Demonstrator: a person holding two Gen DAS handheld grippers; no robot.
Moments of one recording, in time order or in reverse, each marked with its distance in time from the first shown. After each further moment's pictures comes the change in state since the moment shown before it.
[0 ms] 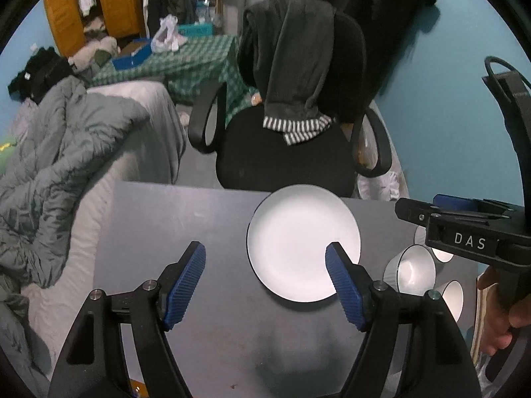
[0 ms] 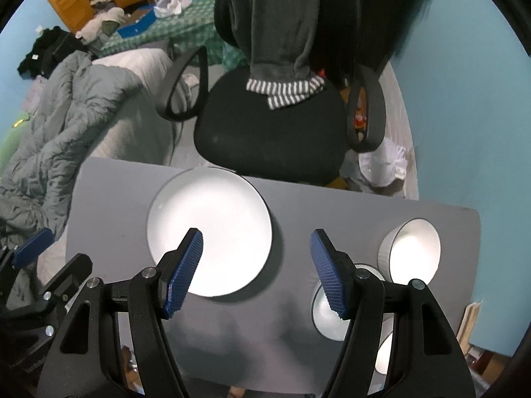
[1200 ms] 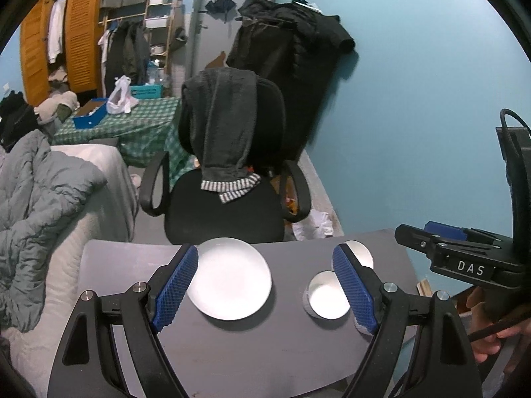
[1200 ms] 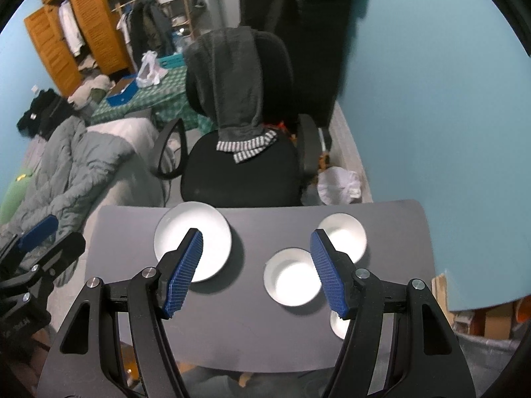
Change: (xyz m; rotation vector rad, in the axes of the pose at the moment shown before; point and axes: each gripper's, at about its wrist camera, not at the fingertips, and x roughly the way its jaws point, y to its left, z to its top) left arm -0.117 -0.060 -0.002 0.097 -0.234 -0.232; right arm -0.147 -0.055 -0.066 0.150 -0.261 -0.062
